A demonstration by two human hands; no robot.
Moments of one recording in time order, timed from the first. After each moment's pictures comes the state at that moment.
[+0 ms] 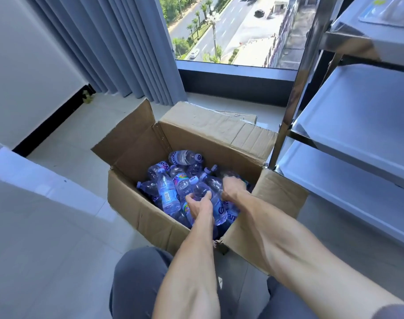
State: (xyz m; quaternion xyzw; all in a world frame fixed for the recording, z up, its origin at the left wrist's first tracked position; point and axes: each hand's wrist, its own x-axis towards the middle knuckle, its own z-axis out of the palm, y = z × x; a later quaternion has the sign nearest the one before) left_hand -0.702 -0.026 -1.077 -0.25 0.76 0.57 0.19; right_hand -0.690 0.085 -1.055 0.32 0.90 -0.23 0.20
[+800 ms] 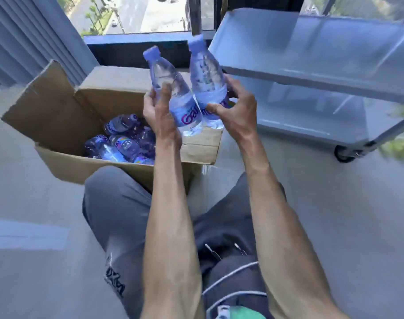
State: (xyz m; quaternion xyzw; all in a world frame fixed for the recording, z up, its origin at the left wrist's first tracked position) left_hand -0.604 -0.030 -0.921 0.11 0.44 0.85 0.28; right_hand -0.461 0.032 -0.911 0.35 0.70 -0.42 -0.46
